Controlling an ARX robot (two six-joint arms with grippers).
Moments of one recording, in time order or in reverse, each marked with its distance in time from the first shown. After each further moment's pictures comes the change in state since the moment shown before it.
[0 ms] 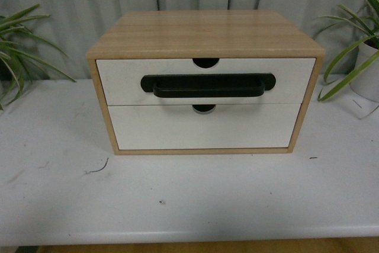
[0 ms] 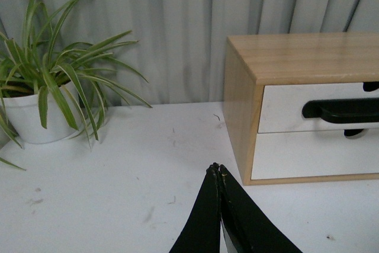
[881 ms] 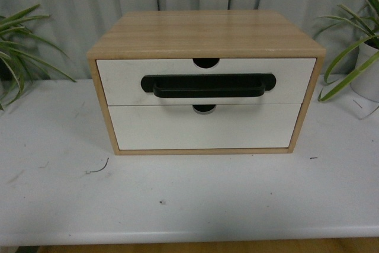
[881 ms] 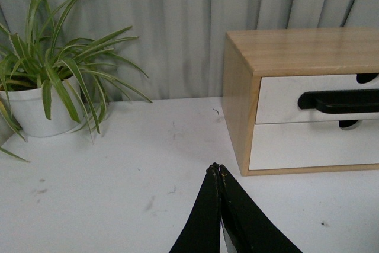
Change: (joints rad) left arm 0.000 -0.257 0.001 -0.269 0.001 0.000; right arm 0.000 0.001 0.000 -0.018 0.000 0.000
